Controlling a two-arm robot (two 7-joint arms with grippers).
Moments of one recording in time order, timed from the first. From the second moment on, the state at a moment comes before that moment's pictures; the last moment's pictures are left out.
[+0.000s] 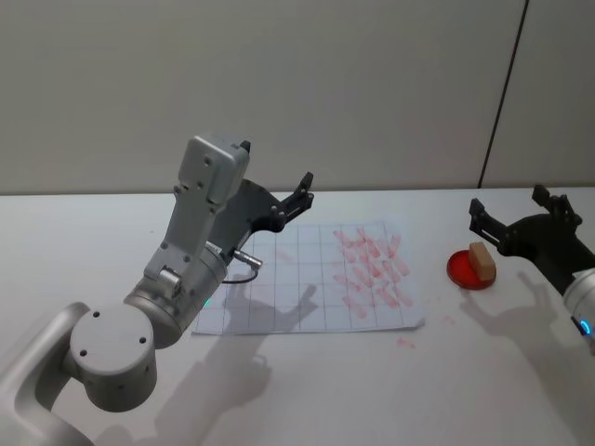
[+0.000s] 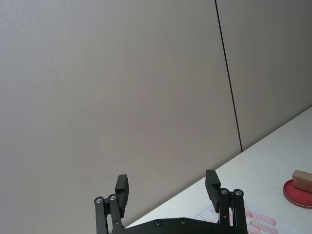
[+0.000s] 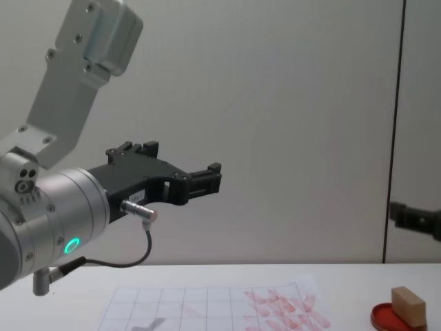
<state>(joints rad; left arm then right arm) -0.24 0.38 0.45 -1.63 -0.20 0.01 -0.01 0.06 0.32 -0.20 -1.65 0.32 0.12 0.07</state>
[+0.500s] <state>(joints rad) -0.24 0.38 0.45 -1.63 -0.20 0.01 -0.01 0.18 0.28 -0.21 -1.49 0.31 0.26 0.08</state>
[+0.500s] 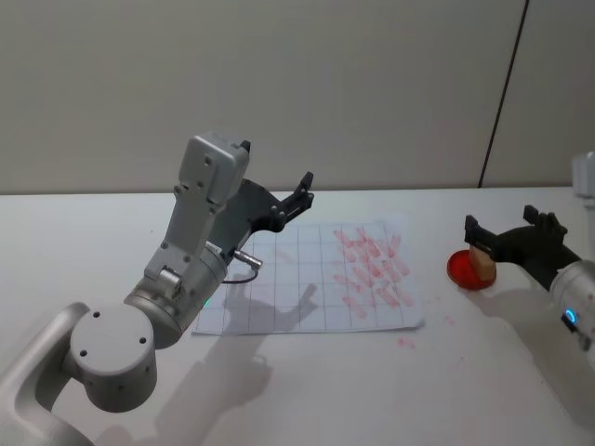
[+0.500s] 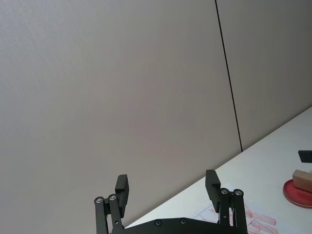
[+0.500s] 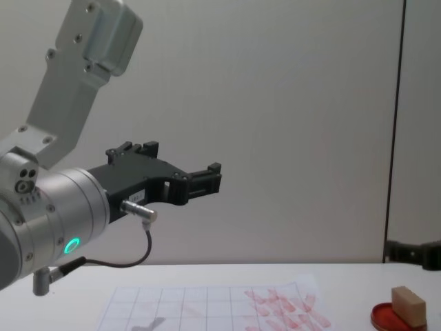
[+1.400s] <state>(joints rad) -0.24 0.38 0.45 -1.63 -0.20 0.01 -0.01 0.24 0.22 -0.25 -1.40 0.22 0.43 0.04</state>
